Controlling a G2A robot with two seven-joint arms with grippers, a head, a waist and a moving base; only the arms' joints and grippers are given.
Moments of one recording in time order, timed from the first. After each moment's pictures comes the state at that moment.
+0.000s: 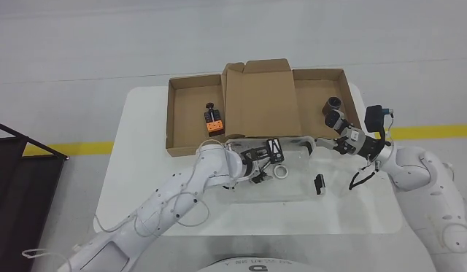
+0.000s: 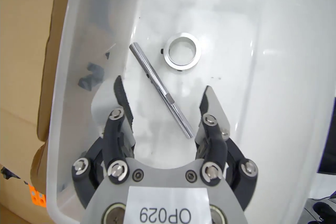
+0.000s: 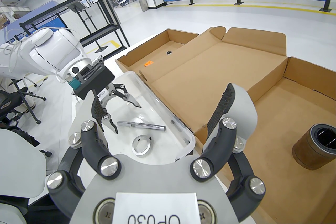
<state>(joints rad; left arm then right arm) 1.07 -1.31 -0.64 -1.52 1.29 -0.50 -0.70 -1.55 -0.93 1.57 -1.53 -0.53 -1.01 0.29</state>
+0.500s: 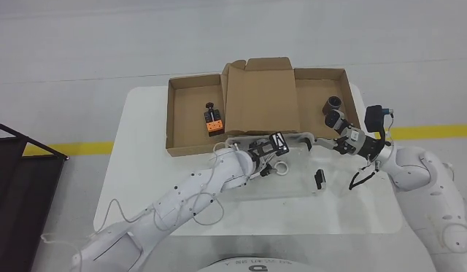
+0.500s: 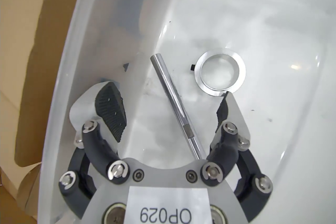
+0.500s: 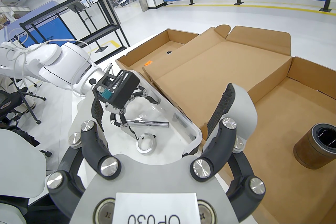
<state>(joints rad) 1.02 -1.39 -0.54 -1.35 1.36 -0.26 -0.63 -1.55 -0.93 1.57 -1.53 -0.53 -1.01 0.29</state>
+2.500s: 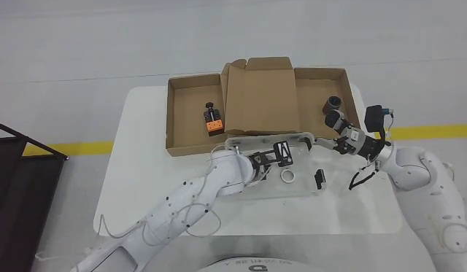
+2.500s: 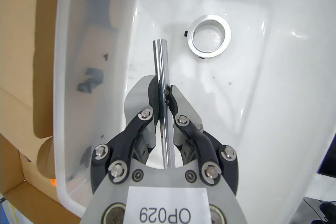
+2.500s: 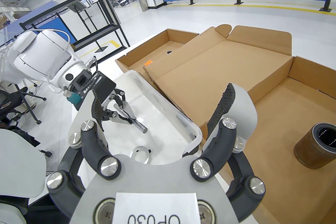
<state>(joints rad) 1.14 -1.36 -0.66 -1.64 1.42 -0.46 -0.89 -1.55 -0.93 1.57 -1.53 -0.53 -1.01 0.29</state>
